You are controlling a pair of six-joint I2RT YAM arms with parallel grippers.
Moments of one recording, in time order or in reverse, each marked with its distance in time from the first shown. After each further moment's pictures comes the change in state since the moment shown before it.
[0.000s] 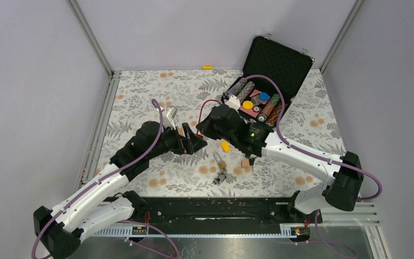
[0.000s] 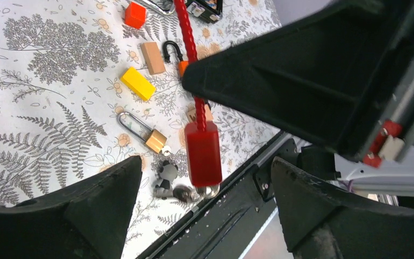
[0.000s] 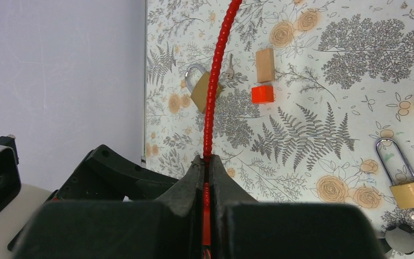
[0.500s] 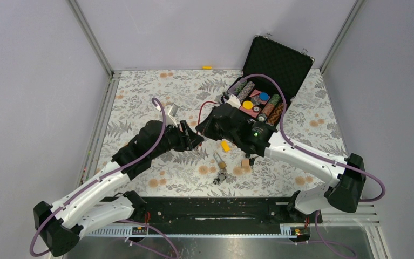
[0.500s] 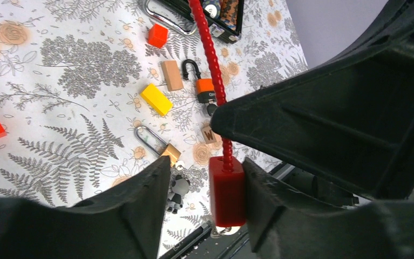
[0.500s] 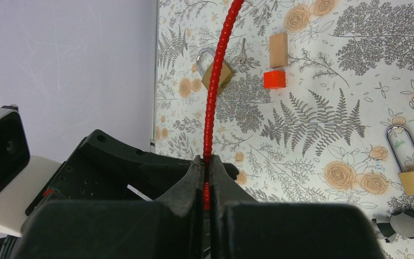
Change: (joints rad) left arm -0.067 0.051 0.053 -0.017 -0.182 0.010; right arm 0.001 -0.027 0.021 -0.043 -0.061 -0.002
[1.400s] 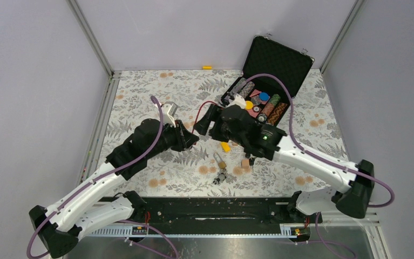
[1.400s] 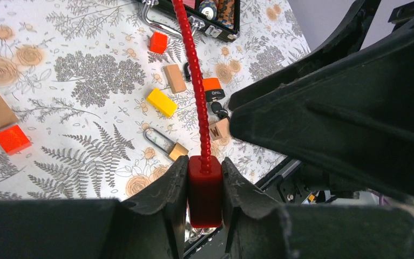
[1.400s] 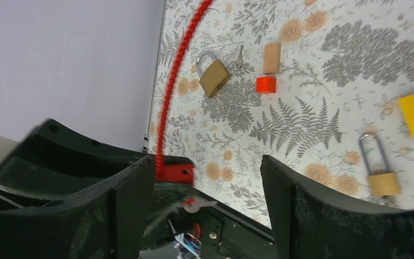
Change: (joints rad) left arm -0.006 -0.032 0.087 -0.092 0.015 0.128; right arm -0.022 -0.129 -0.089 0.024 -0.020 -0.105
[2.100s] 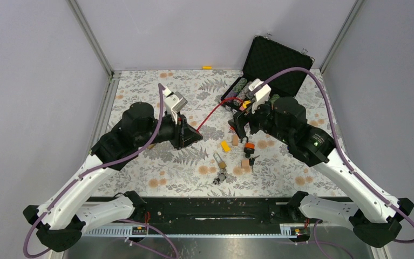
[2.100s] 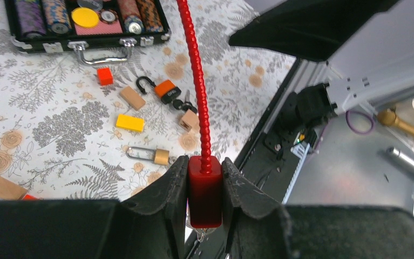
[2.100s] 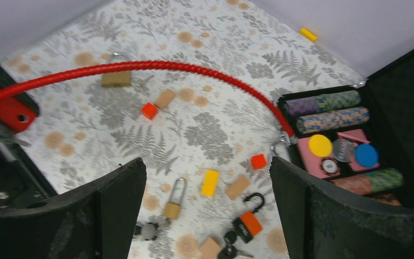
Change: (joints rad) left arm 0.001 0.093 0.329 -0.214 0.303 0.319; right arm -0.200 -0.267 0.043 -0.127 -0.202 -1.042
